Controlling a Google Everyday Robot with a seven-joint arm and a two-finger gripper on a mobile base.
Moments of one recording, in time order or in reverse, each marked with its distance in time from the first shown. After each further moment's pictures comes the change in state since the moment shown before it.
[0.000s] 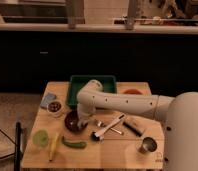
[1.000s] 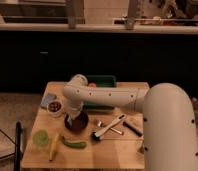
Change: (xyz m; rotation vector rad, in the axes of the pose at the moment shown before) arm -0.044 -0.050 0.010 -0.013 0.004 -0.143
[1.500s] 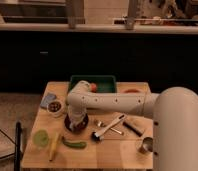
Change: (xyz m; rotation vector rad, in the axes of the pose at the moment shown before) arm -0.005 0.041 0.007 -0.001 -0.039 0.018
